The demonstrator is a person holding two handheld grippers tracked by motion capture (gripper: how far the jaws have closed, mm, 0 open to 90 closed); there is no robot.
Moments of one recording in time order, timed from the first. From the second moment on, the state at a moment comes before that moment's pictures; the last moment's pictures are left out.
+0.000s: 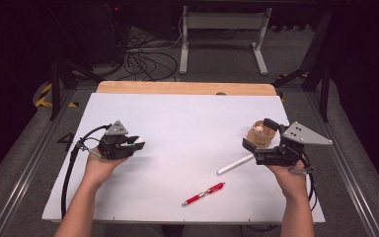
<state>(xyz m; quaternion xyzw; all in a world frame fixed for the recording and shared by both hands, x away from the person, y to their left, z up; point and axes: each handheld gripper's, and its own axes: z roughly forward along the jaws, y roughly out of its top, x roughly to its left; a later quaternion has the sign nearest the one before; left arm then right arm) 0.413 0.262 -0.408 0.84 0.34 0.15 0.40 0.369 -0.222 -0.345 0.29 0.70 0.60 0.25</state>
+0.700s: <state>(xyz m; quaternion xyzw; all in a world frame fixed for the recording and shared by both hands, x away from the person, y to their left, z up) 0.396 0.227 -0.369 0.82 0.29 0.18 0.47 0.367 -0.218 -0.345 0.29 0.69 0.60 0.27</state>
